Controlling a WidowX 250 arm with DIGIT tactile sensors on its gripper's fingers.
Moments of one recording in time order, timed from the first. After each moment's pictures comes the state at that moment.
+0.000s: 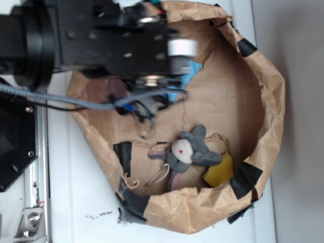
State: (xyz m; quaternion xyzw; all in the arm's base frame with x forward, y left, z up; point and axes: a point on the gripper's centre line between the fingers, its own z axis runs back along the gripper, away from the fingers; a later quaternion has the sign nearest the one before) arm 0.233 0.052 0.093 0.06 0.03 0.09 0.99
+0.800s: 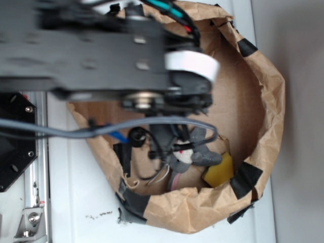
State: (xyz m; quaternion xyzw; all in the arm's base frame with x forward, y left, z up) arm 0.257 0.018 0.124 0.01 -0.06 0.01 1.00
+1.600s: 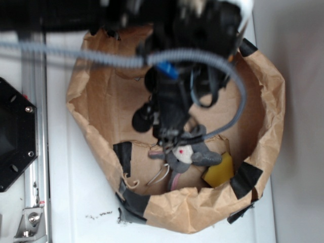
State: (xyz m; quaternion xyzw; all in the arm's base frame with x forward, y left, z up) arm 0.256 0.025 0.153 -0.13 -0.02 0.00 0.99
